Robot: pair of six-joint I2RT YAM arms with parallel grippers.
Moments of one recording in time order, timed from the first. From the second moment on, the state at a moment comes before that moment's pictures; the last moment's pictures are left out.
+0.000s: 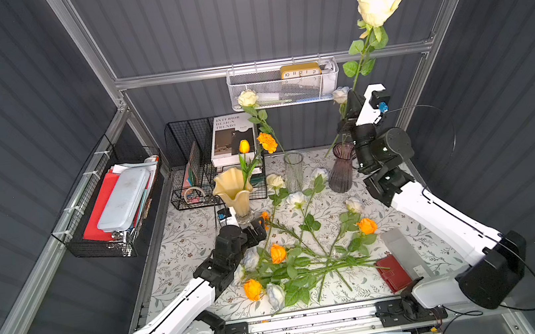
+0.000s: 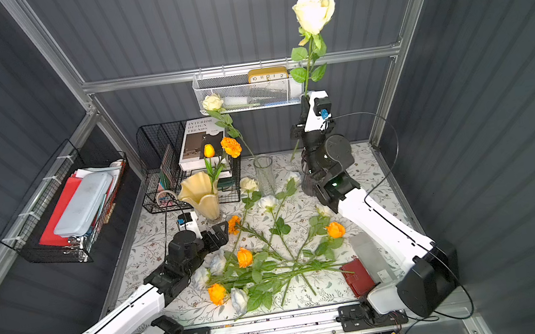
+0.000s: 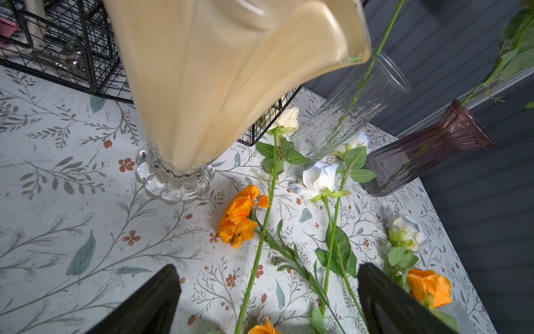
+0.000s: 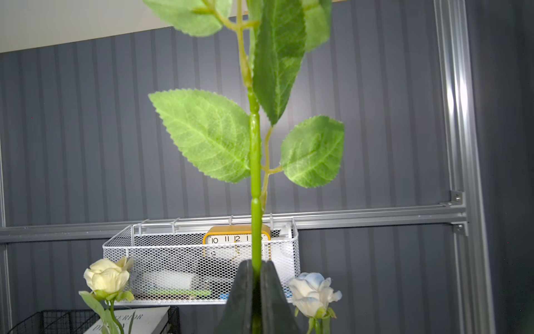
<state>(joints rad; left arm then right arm) -0.58 0.96 0.46 0.07 -0.16 -0.64 0.48 1.44 1.35 0.65 0.38 -0.12</state>
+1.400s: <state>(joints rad) -0.58 0.98 0.46 0.08 -0.14 -0.62 0.54 1.81 1.33 0.53 0.21 0.04</state>
